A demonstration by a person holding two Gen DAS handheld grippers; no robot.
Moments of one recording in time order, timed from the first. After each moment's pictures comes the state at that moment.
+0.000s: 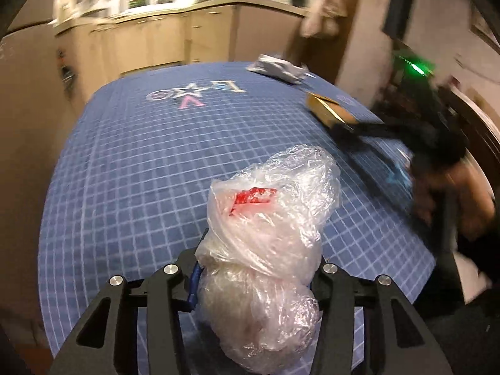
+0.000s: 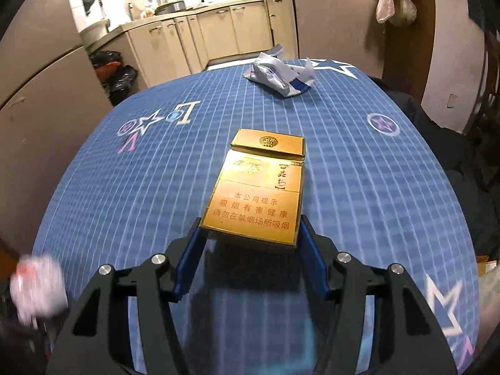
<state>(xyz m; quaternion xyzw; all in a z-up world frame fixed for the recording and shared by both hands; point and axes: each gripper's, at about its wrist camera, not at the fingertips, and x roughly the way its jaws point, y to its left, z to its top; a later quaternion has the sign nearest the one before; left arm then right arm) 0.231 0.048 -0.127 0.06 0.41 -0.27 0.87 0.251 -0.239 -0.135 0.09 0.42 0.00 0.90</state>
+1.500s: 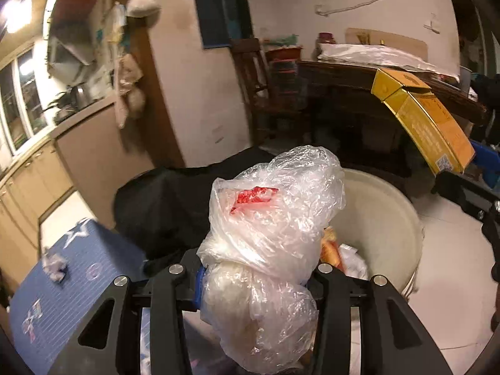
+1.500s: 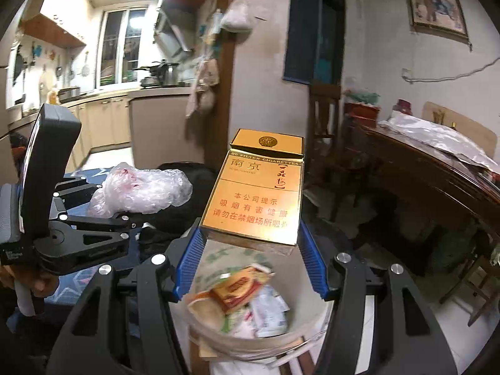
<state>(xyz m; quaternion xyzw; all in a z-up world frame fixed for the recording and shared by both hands) 0.060 -0.465 -0.006 0.23 0.23 -0.49 0.81 -0.091 -0.524 0.012 0.03 0.23 -0.31 0.92</state>
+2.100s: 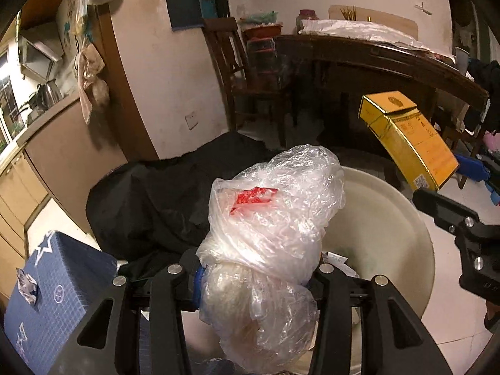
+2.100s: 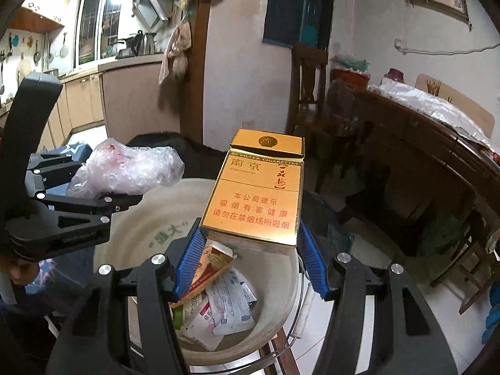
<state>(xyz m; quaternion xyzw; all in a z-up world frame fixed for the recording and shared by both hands) 0.069 -0.547 -0.049 0.26 0.27 -0.51 0.78 -0.084 -0.595 -0.044 0.05 0.30 -0.33 0.89</state>
